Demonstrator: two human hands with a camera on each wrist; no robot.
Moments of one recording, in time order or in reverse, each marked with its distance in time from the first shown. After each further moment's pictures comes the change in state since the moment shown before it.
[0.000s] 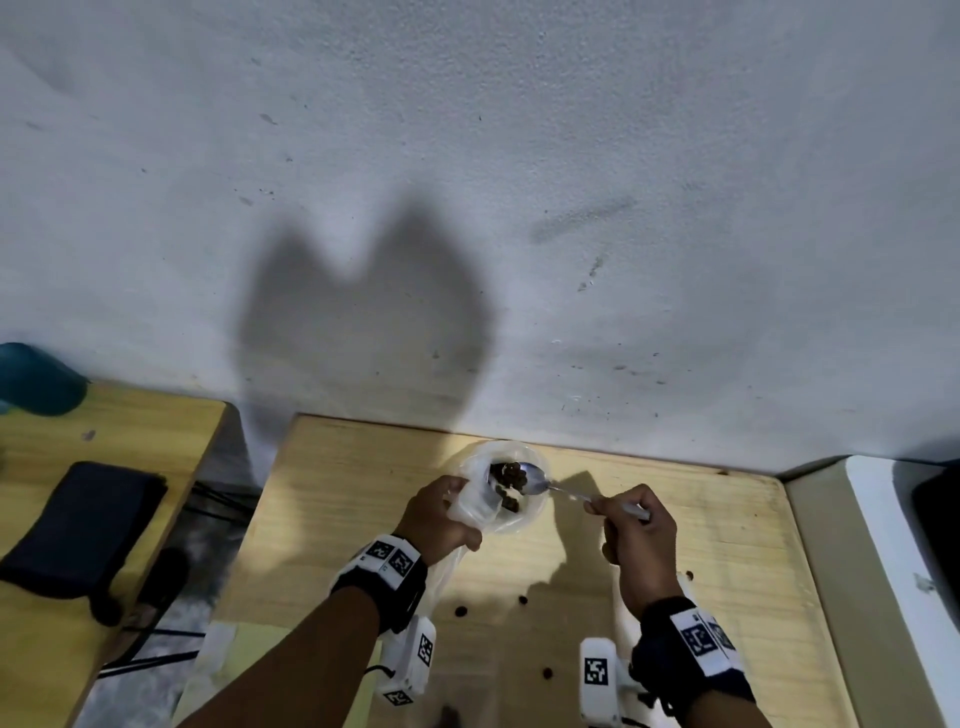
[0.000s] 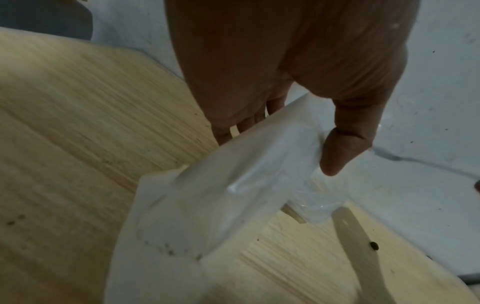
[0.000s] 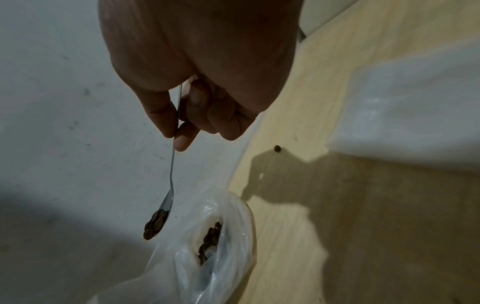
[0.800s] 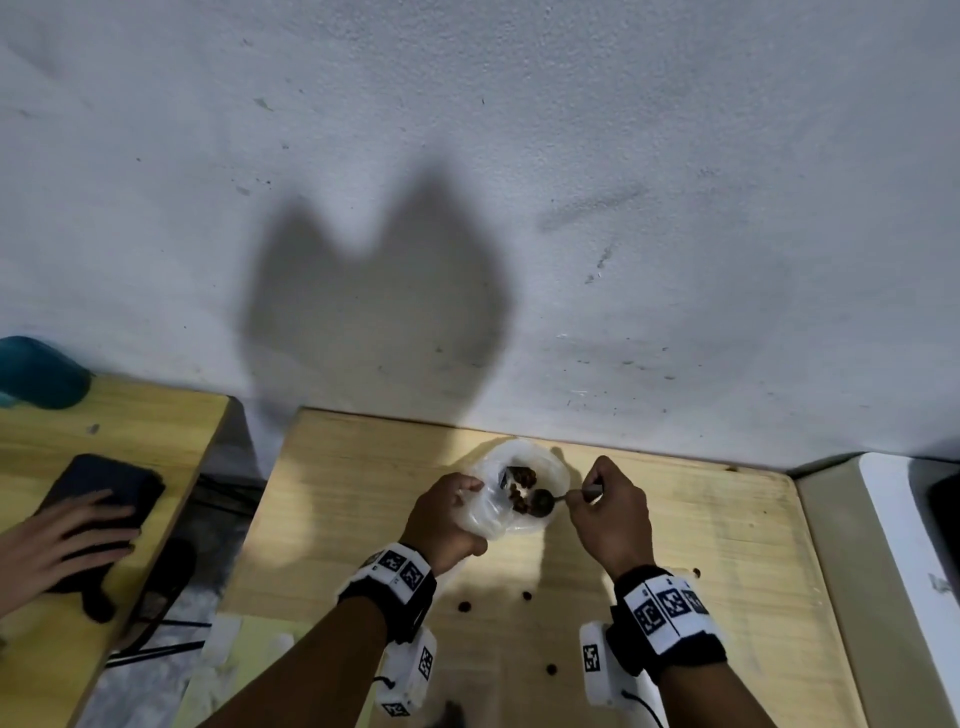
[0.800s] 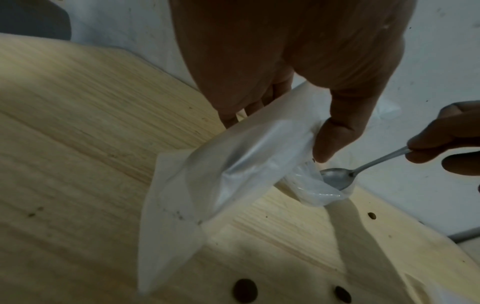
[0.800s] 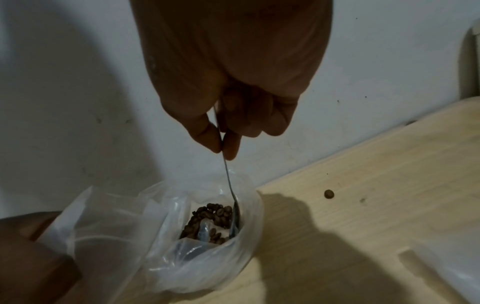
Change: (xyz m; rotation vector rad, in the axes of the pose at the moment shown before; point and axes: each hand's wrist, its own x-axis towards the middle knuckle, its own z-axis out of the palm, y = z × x) left_hand -0.008 -0.008 0.009 0.062 0.065 0.129; right_hand 0.013 0.000 0.029 -0.806 -0.029 -0.251
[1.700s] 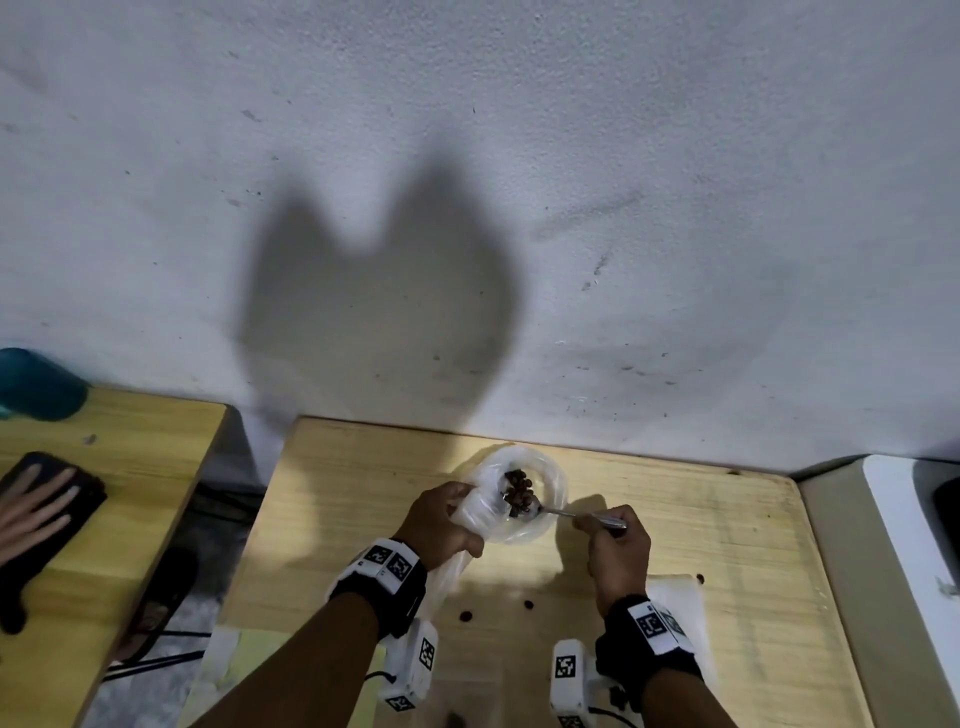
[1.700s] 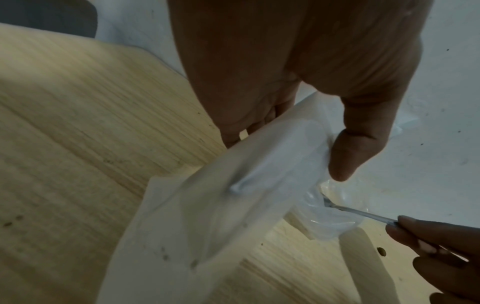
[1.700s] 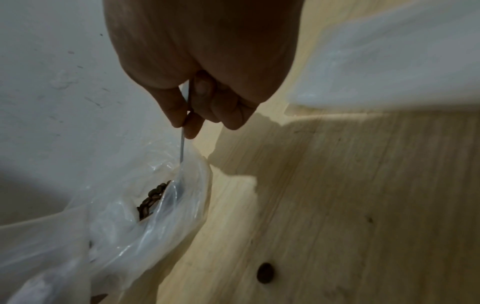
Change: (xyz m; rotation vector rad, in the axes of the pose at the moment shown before) left_hand 0.013 0.005 -0.012 -0.072 -0.120 -0.125; right_hand -0.003 0.065 0.042 0.615 0.122 0.449
